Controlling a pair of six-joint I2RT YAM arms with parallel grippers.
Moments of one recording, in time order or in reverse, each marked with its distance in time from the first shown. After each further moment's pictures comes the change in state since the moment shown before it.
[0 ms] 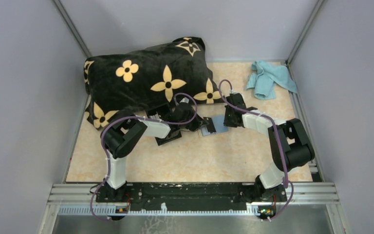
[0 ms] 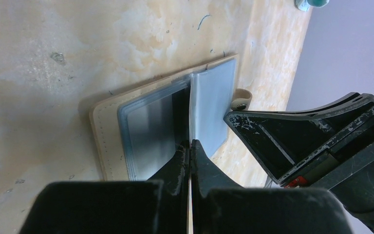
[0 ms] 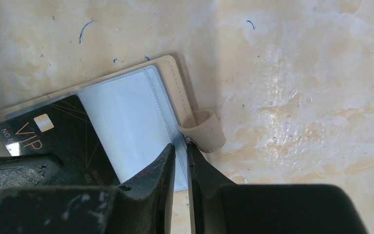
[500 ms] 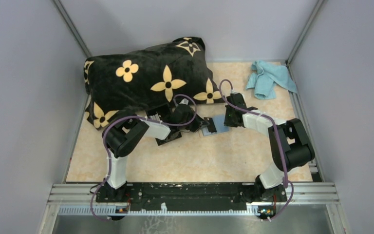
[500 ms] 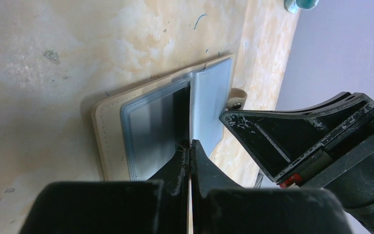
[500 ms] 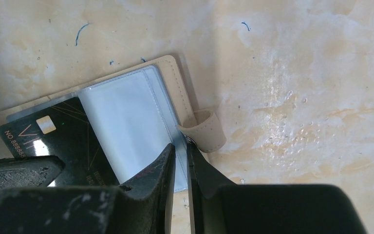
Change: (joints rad) left arm 0.000 0.023 -0.019 0.080 0.016 -0.045; right arm -0.006 0.000 0.000 0.001 0.001 0.000
